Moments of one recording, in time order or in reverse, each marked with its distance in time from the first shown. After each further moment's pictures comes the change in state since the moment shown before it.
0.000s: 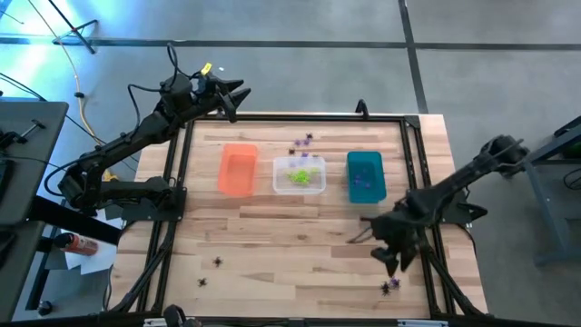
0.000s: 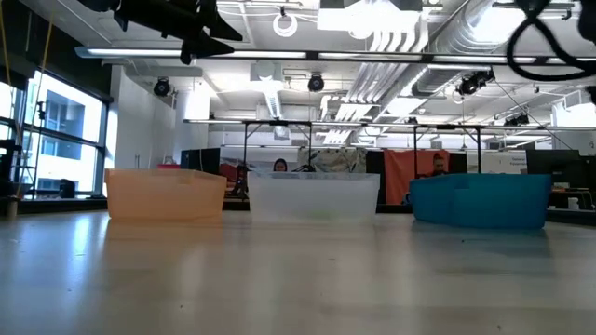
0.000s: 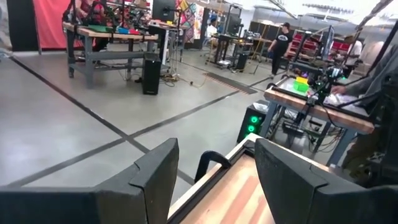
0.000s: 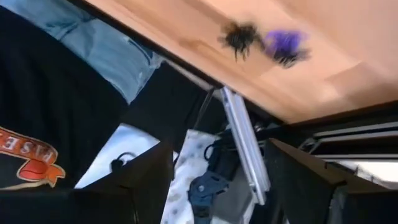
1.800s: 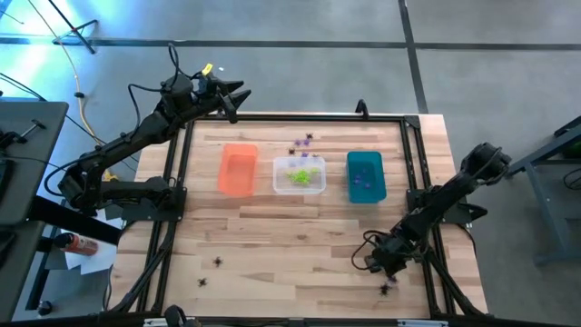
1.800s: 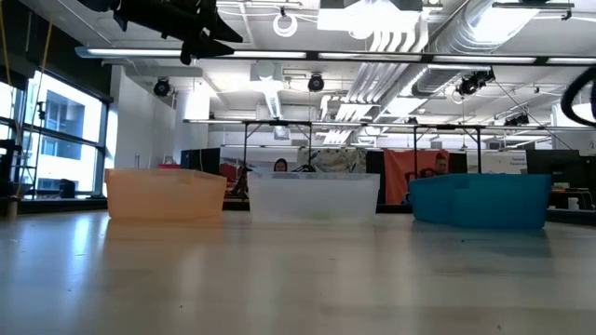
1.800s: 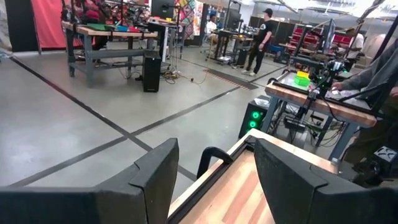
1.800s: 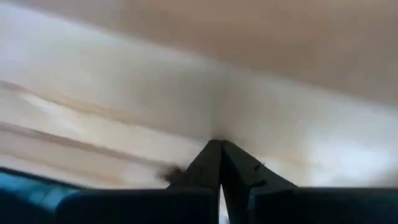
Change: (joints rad) left arm -0.001 0.000 0.000 -0.015 0.000 0.024; right arm 0.203 0.293 -0.025 0.104 0.433 0.326
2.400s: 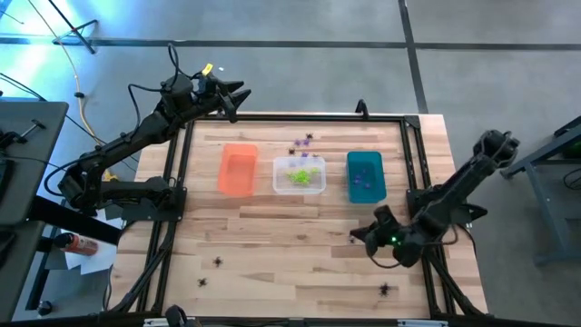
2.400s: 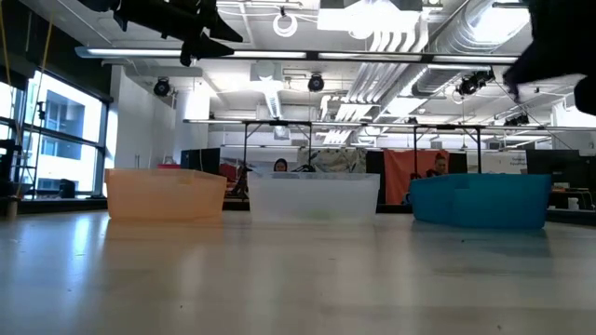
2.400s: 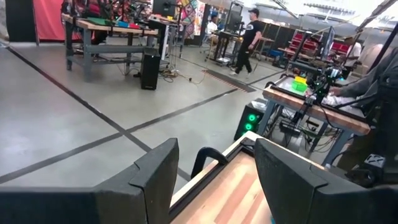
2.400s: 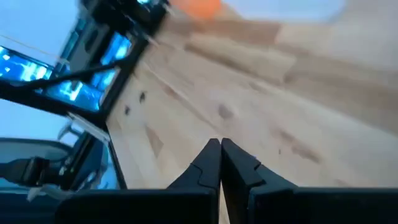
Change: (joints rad) left arm 0.000 0.000 0.000 0.001 0.000 -0.051; right arm 0.114 -0.256 0.075 0.048 1.189 -0.511
